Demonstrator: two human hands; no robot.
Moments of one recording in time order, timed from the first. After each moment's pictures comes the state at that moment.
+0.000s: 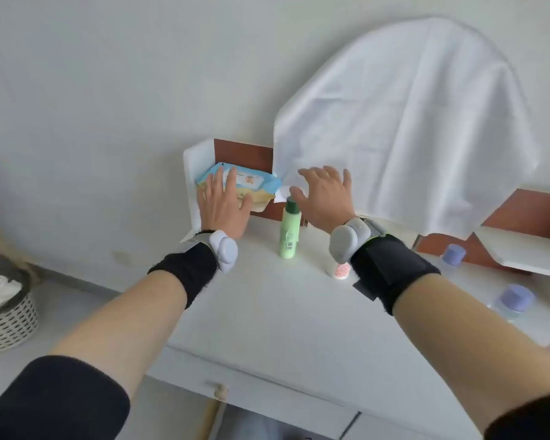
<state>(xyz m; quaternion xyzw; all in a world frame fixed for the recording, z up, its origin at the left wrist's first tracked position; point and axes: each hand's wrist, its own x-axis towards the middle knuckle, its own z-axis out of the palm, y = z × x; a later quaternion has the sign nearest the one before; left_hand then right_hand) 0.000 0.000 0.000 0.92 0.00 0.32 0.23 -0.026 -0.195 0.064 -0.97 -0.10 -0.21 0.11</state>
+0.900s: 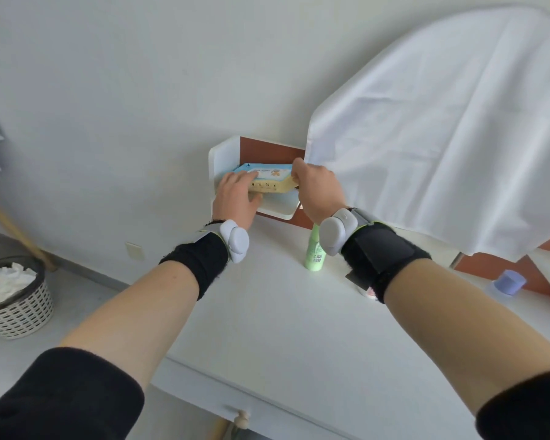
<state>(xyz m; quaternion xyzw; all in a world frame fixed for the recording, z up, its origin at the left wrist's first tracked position) 0.039 0.040 0.003 0.90 -0.04 0.31 0.31 0.030 -0.129 0.067 -0.94 -0.20 -0.26 0.10</state>
